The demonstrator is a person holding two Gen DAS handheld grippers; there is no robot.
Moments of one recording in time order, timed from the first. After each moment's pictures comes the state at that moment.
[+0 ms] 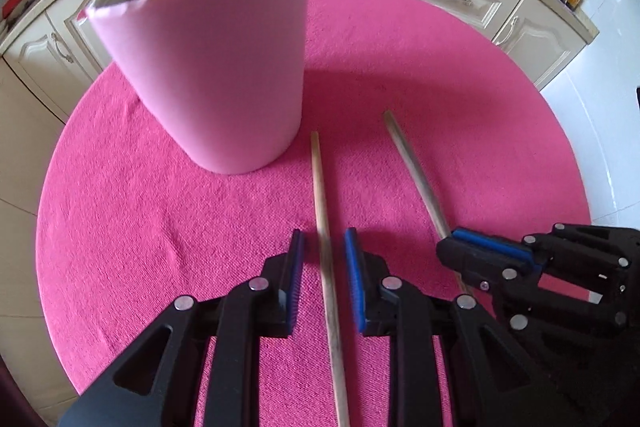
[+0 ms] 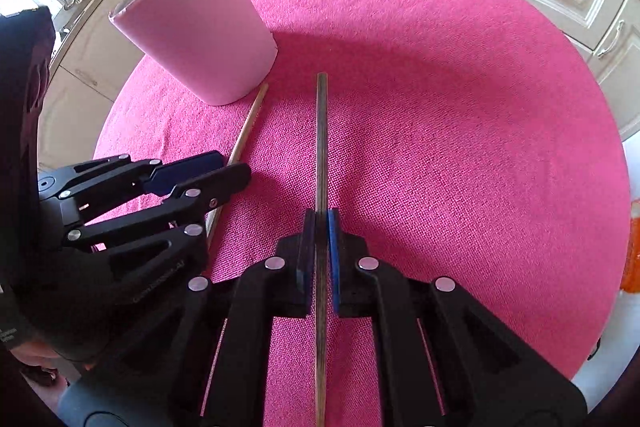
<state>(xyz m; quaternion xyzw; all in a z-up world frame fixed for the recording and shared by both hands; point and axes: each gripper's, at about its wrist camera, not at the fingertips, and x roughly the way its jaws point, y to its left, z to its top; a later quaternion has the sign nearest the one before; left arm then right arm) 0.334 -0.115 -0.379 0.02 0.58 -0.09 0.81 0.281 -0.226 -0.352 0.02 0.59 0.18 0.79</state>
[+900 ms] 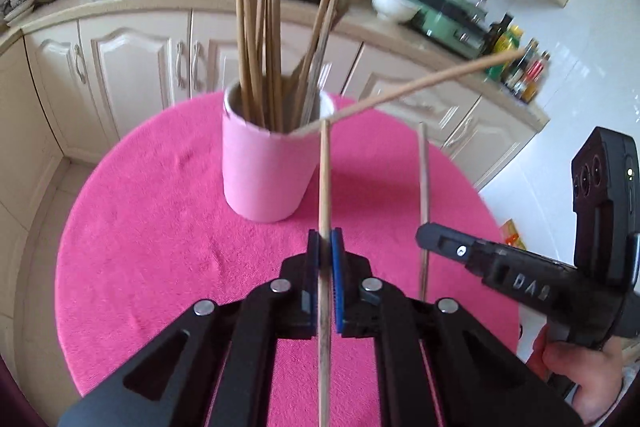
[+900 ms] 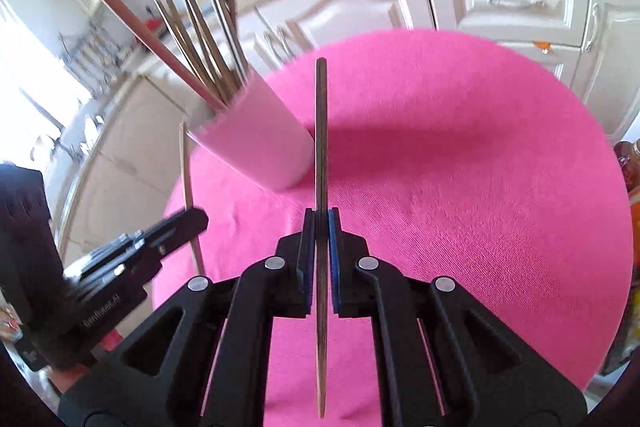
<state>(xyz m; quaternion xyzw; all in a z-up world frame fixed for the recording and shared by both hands) 0.277 -0.064 -0.299 -0.10 0.42 -0.13 0.89 0.253 -0.258 -0.291 0.17 0.46 0.18 0.85</state>
